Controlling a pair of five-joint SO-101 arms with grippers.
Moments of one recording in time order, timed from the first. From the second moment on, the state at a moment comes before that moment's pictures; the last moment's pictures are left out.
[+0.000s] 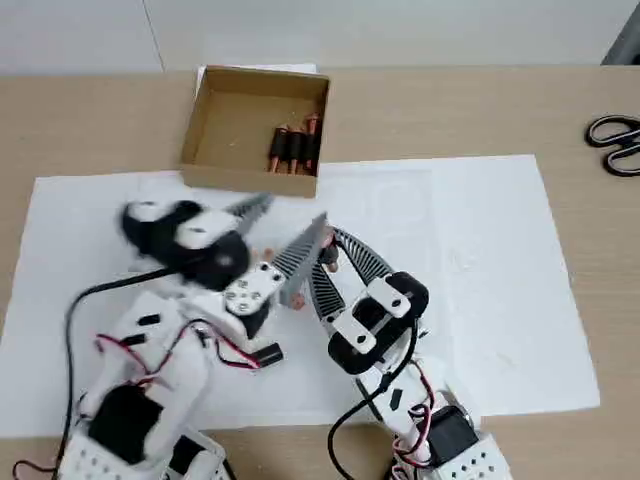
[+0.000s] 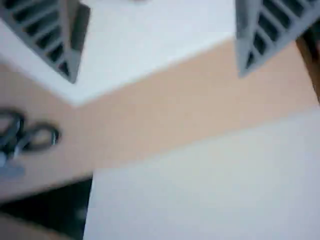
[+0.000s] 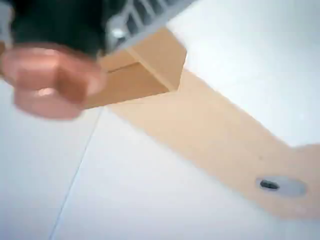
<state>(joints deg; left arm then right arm) 24.7 -75.5 51.9 39.3 6.5 -34.2 -103.0 96.0 10.9 10.8</state>
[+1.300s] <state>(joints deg) -19.1 -103.7 93.5 38.7 7.8 -24.4 -46.6 52.1 31.6 -9.9</state>
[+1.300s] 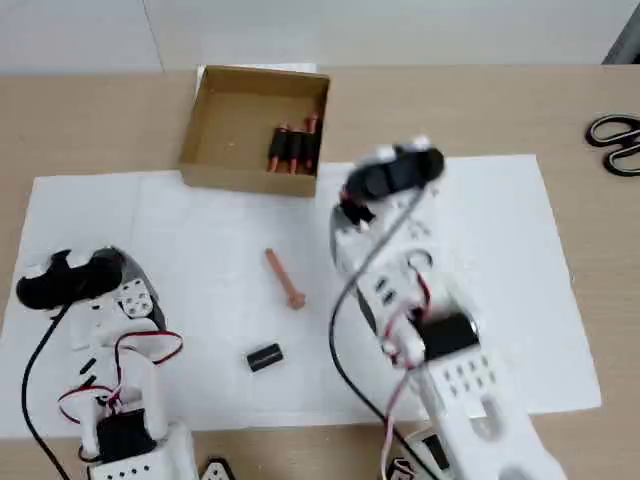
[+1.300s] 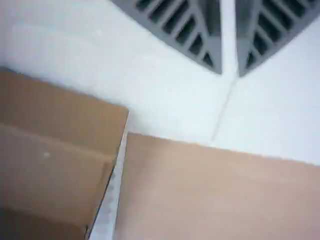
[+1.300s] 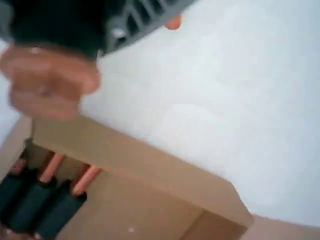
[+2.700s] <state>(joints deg) -20.7 -103.6 96.5 33.2 17.9 -28.3 51.5 -44.0 27.2 -19.6</state>
